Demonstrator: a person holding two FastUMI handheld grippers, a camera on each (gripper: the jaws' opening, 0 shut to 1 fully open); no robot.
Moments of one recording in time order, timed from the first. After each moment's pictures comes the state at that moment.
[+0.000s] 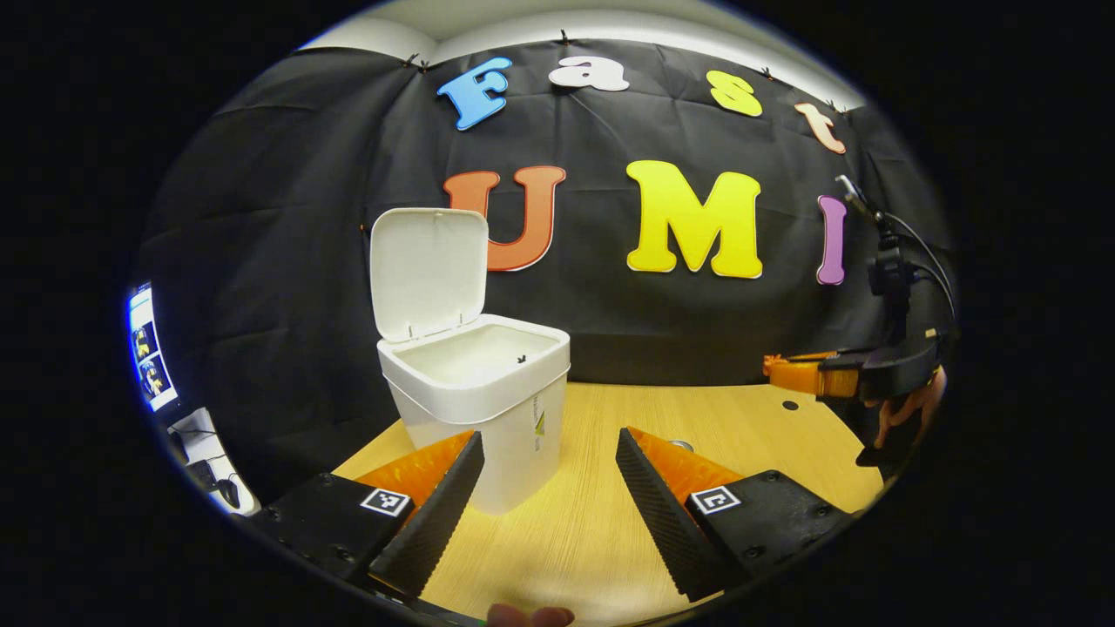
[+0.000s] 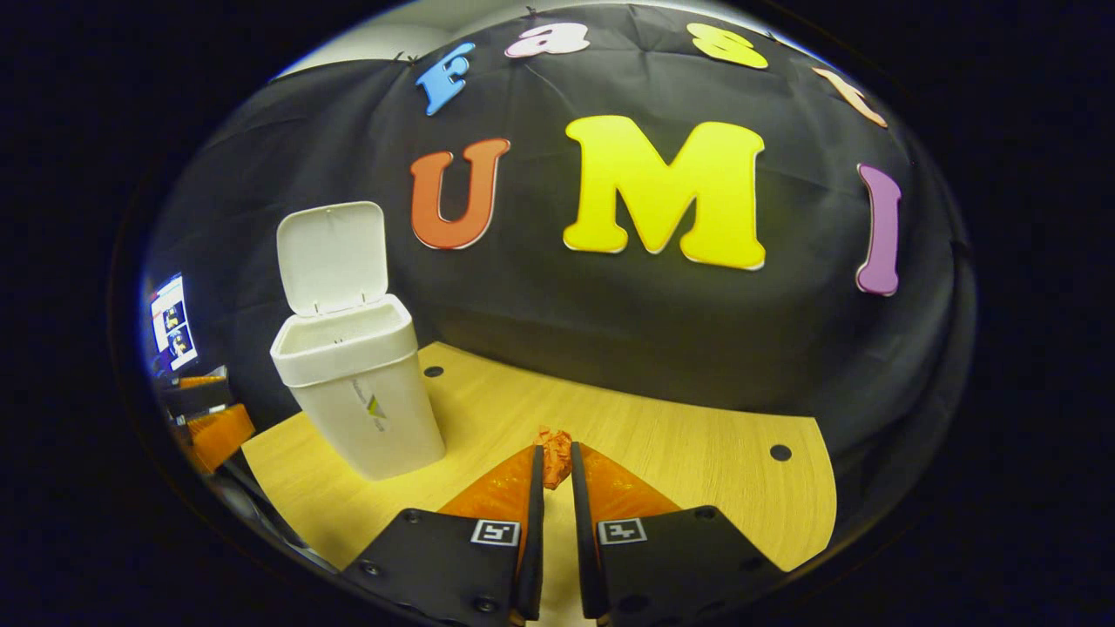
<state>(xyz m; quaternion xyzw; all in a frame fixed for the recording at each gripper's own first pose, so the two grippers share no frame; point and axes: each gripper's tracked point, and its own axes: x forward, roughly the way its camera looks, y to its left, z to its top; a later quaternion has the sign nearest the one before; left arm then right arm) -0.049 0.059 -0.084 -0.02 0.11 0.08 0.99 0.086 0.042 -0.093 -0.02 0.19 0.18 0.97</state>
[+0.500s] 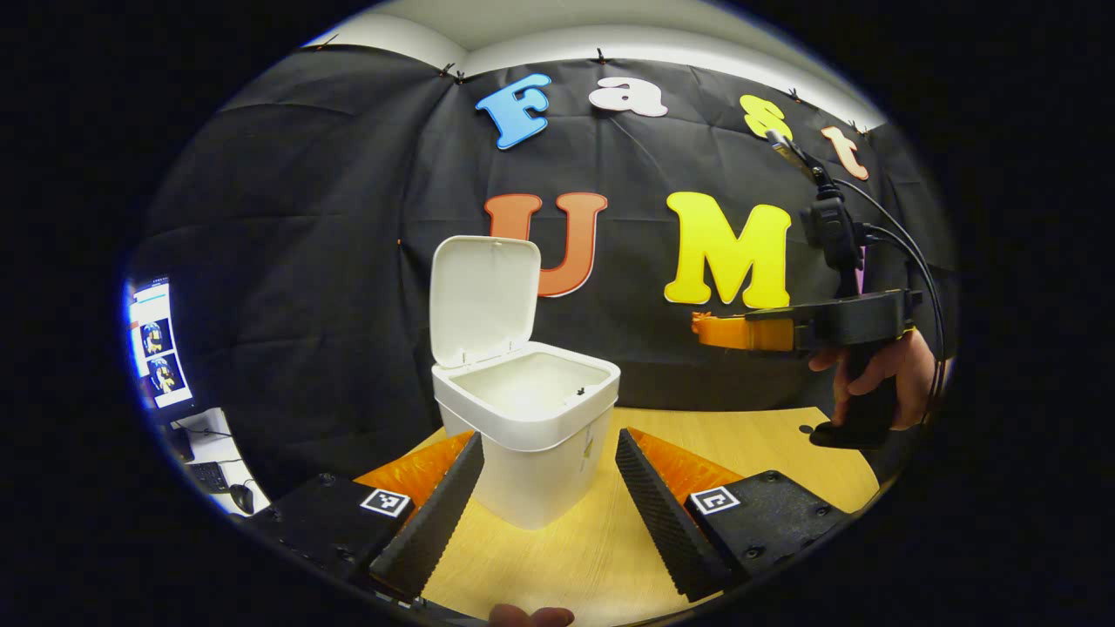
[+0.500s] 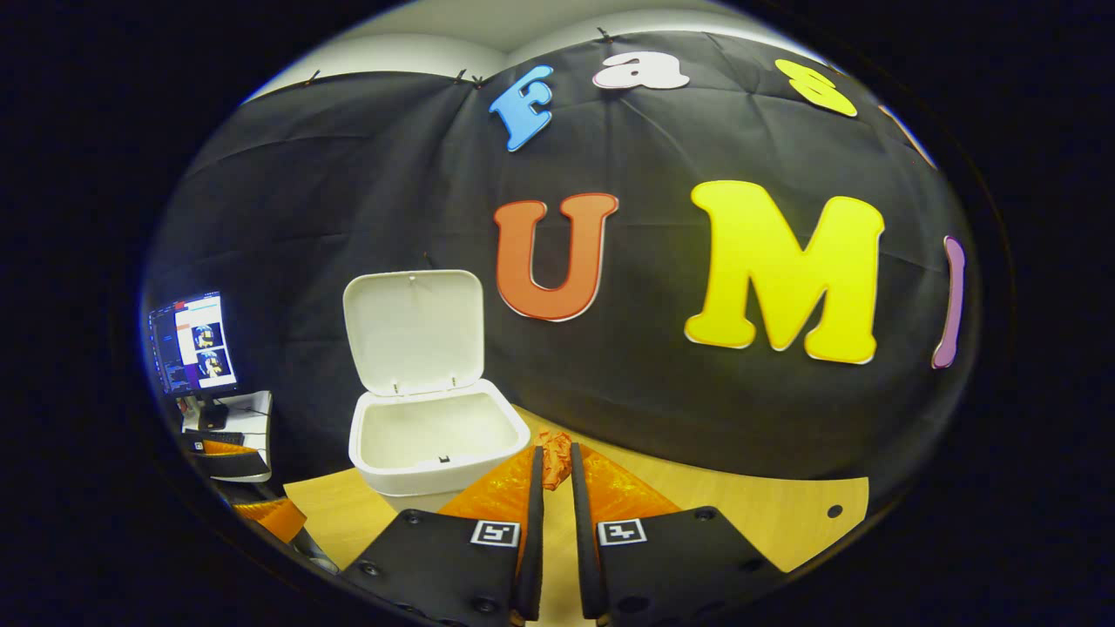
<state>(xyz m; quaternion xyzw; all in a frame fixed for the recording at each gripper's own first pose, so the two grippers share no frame) -0.068 0.120 -0.051 -0.03 0.07 0.13 0.99 0.118 0.215 -0.034 -0.02 0.13 0.29 0.95</state>
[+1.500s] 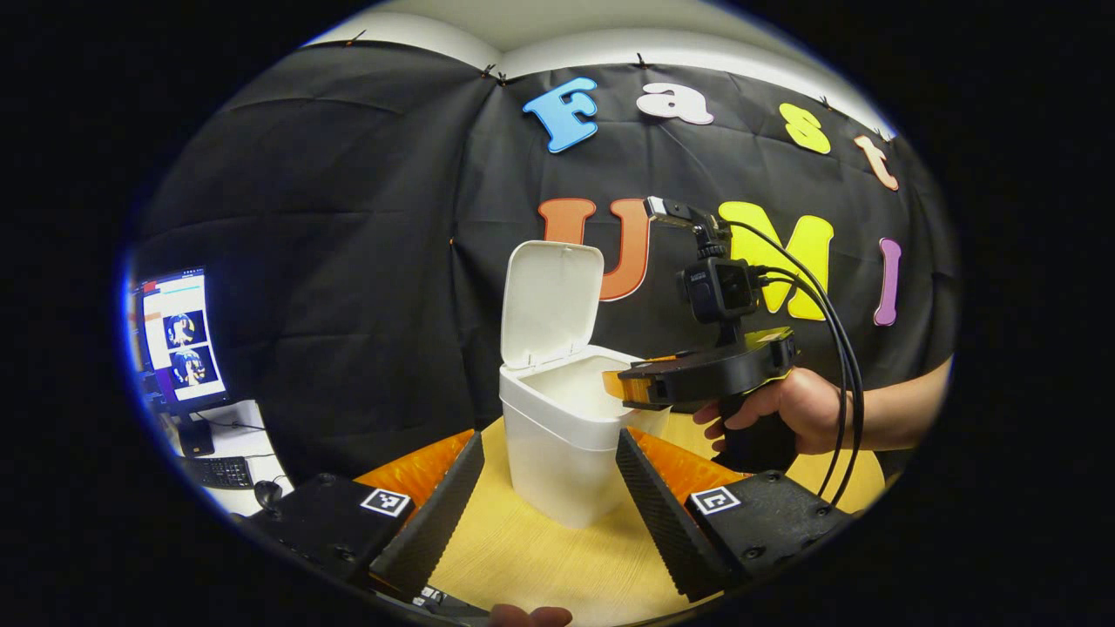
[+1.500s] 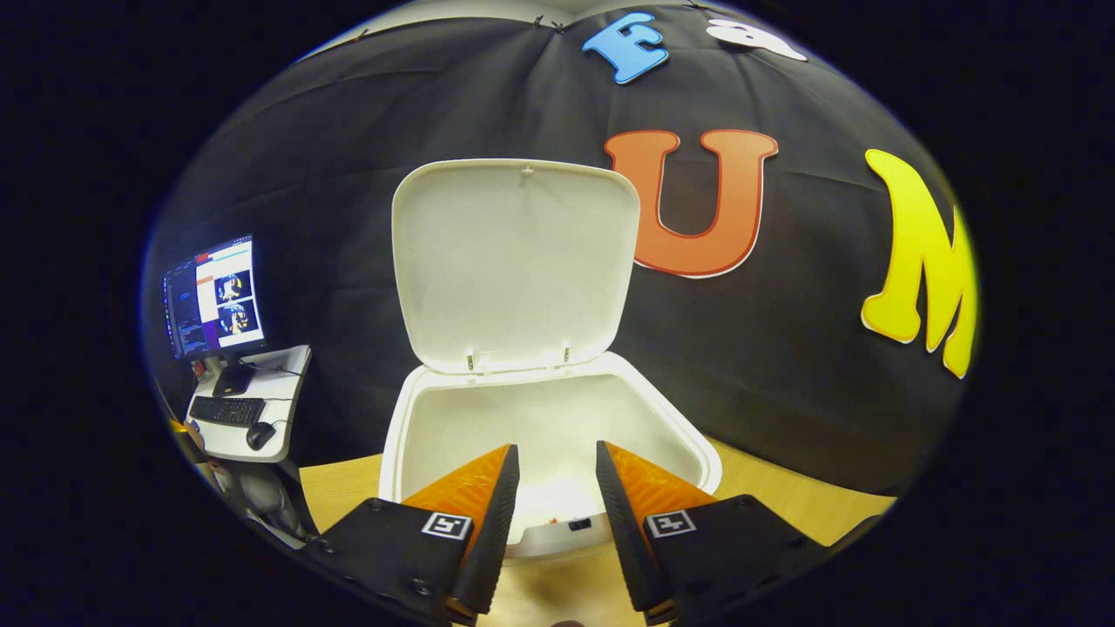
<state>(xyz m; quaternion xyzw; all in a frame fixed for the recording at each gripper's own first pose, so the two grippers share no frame) -0.087 0.160 -0.053 -0.05 0.07 0.17 0.98 0.136 0.361 -0.103 -0.08 0.19 0.37 0.90</state>
